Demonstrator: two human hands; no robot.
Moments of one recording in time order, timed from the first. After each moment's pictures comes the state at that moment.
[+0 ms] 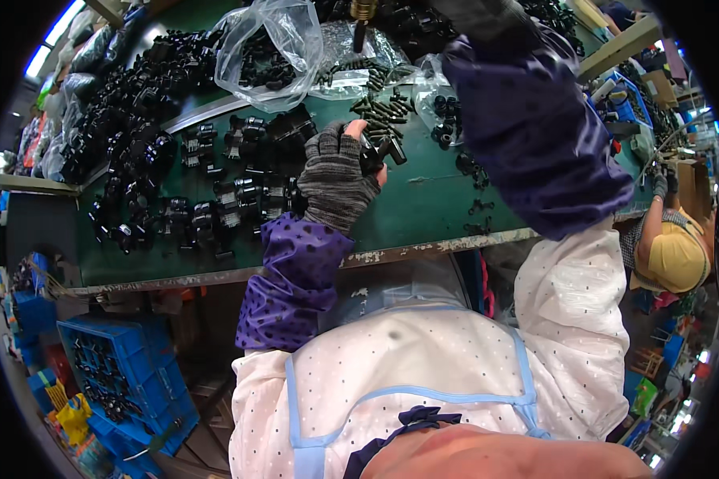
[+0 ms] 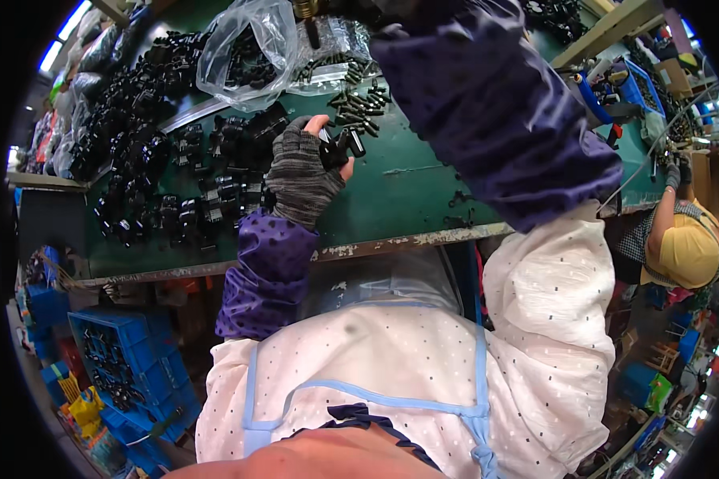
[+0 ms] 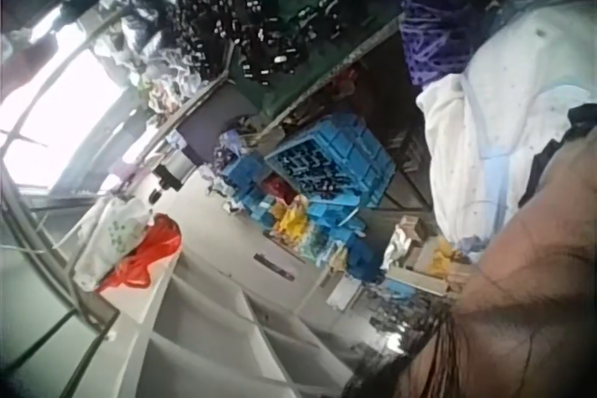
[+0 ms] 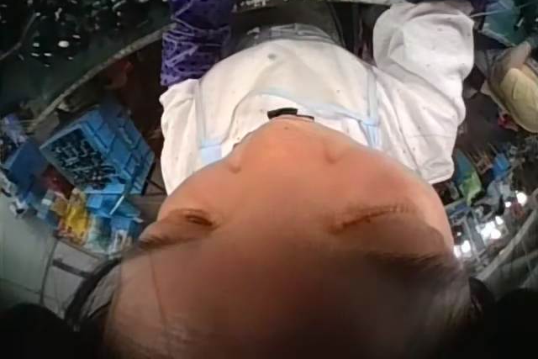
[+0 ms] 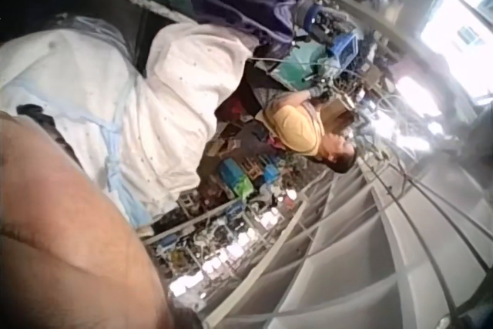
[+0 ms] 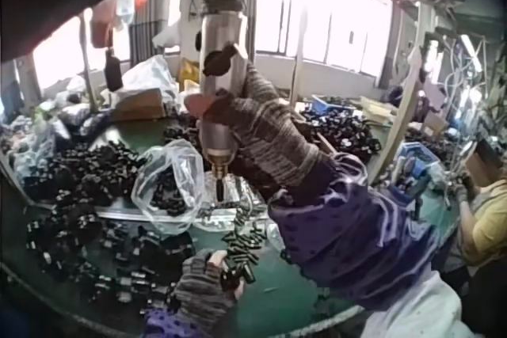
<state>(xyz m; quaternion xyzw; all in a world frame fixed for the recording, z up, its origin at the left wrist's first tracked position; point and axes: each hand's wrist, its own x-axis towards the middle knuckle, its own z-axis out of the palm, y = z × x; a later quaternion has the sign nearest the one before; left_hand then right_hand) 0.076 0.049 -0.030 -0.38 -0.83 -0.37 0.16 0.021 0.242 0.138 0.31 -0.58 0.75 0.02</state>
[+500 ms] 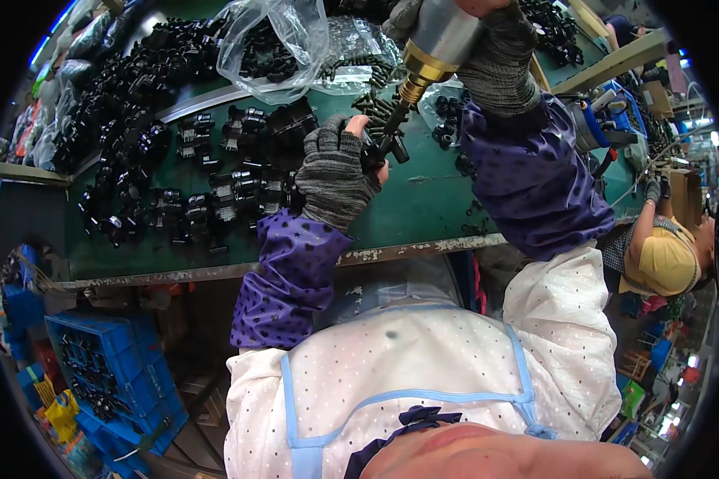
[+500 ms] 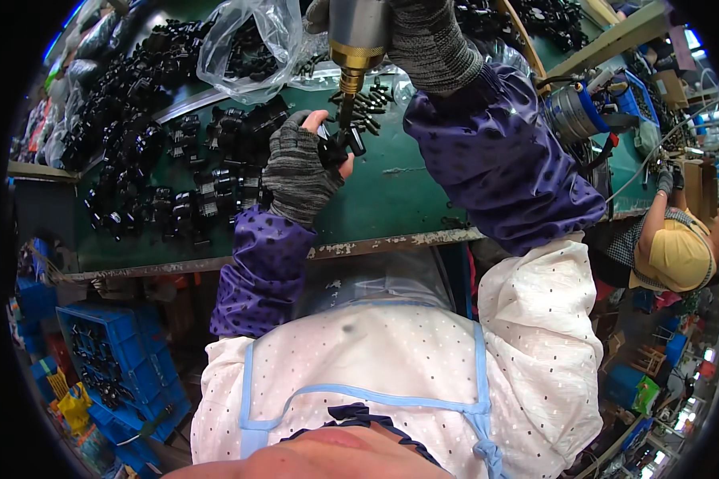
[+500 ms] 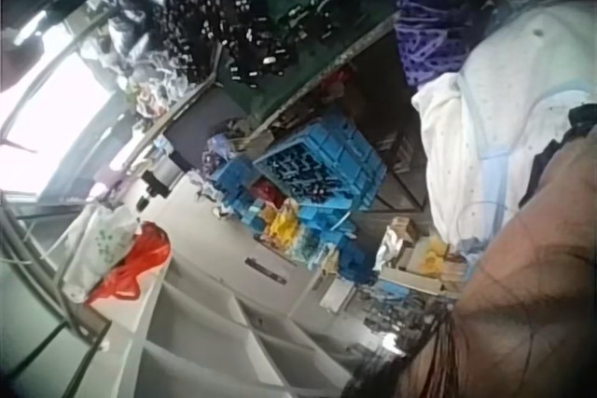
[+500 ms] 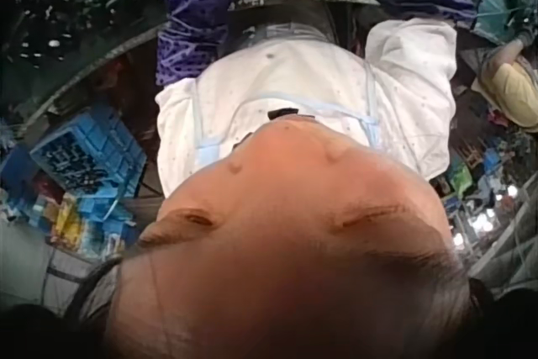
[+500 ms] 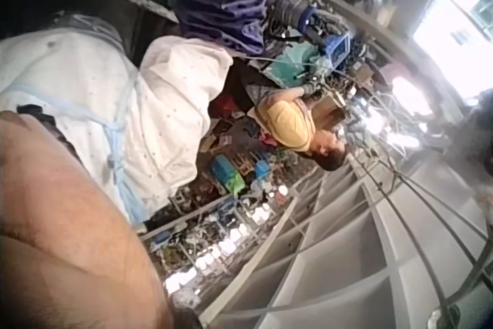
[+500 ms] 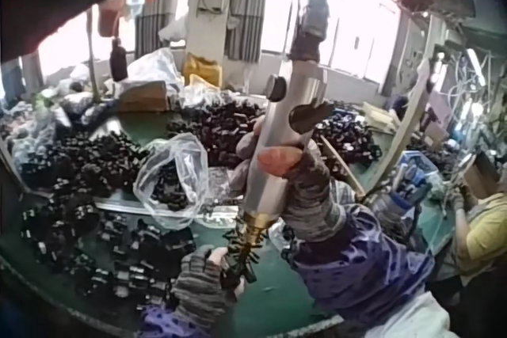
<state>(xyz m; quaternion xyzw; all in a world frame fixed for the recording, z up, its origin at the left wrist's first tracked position) 0.073 0.040 -0.032 -0.39 -0.81 -0.39 0.21 0.041 0.244 0.087 0.34 -0.44 0.83 0.03</state>
